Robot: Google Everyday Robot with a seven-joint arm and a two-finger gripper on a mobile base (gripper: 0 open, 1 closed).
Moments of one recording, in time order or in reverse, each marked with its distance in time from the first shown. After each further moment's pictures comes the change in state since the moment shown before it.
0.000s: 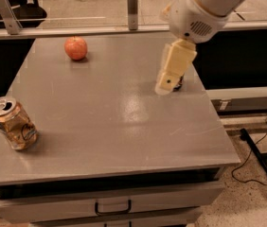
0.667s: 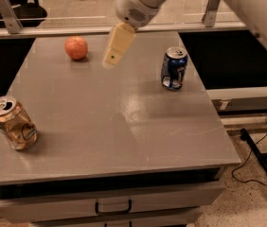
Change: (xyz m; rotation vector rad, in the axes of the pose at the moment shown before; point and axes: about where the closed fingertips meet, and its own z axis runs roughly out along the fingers) arm -0.091 -0.077 0.083 0.019 -0.173 0.012
